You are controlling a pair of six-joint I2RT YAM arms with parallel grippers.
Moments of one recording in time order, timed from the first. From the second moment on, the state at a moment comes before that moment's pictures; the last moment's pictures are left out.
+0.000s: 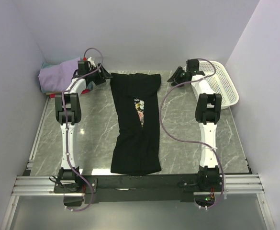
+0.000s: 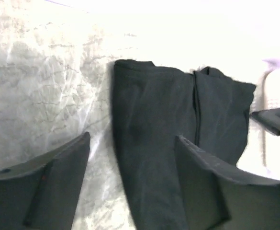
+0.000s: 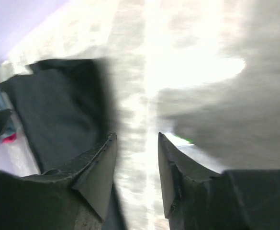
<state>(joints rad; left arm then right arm) 0.00 2.58 2.14 -0.15 0.56 -0.56 0.02 2.62 2.32 -0.51 -0.44 0.61</state>
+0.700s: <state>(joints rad) -0.29 1.62 1.18 -0.12 0.27 -0.55 0.10 1.84 1.40 -0.36 -0.56 0.45</state>
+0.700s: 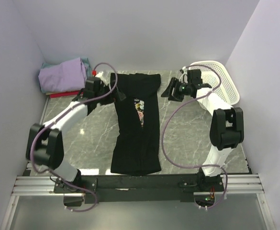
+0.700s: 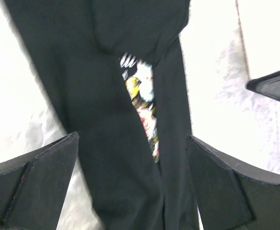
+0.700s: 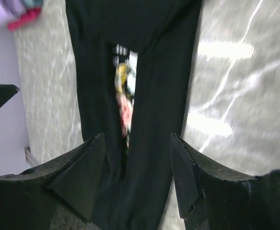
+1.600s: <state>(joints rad) -0.37 0.87 0.36 -0.14 0.21 -0.76 0.37 1.32 0.80 -0.46 -0.27 0.47</state>
